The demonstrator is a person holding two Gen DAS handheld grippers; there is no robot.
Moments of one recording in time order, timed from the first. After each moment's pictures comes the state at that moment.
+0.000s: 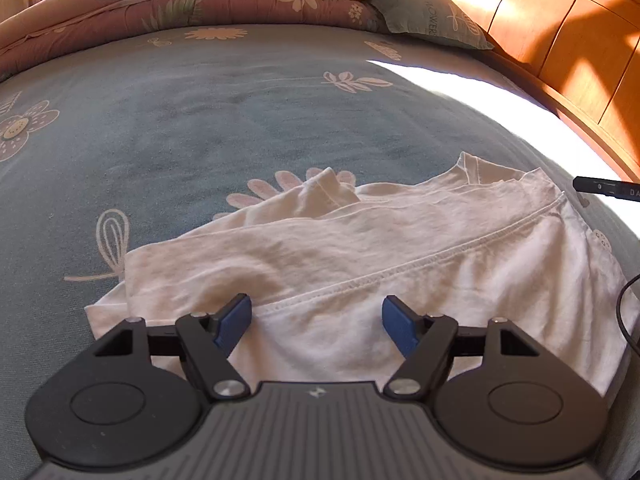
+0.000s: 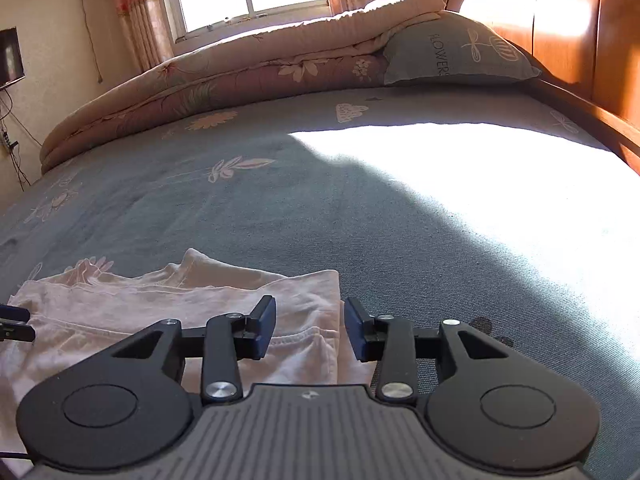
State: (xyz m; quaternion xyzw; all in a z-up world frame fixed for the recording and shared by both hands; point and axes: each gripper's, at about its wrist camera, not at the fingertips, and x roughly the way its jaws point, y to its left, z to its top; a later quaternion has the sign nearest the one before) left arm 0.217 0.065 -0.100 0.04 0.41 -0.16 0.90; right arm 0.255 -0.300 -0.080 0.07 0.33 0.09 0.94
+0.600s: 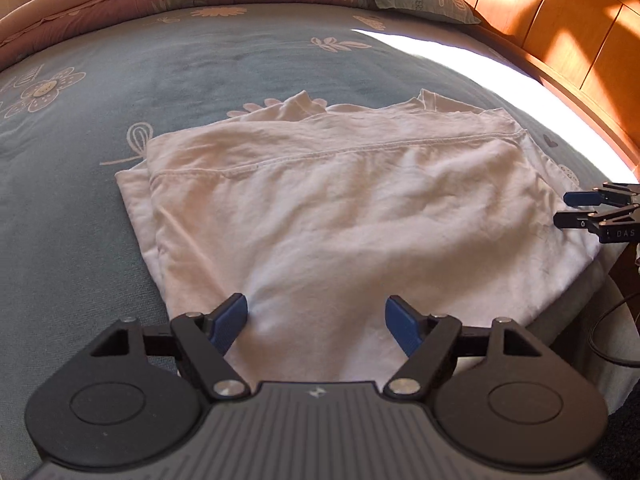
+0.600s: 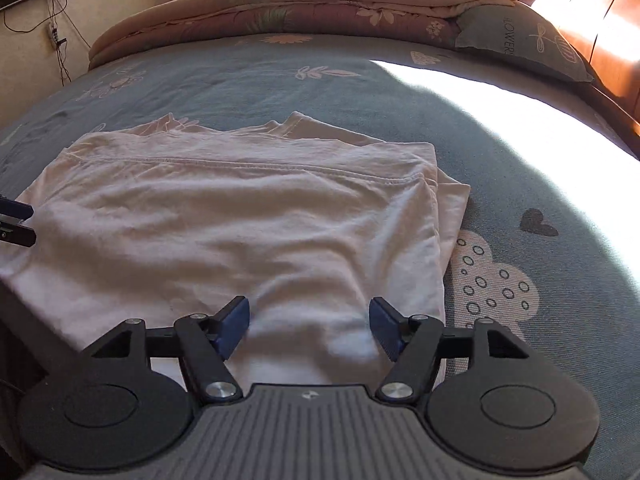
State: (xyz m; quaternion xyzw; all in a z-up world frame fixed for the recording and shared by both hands) left arm 0.092 0.082 -0.096 0.01 0.47 -0.17 0.87; right arm 0.162 -0.244 -0.107 -0.04 0.40 0.14 0.91
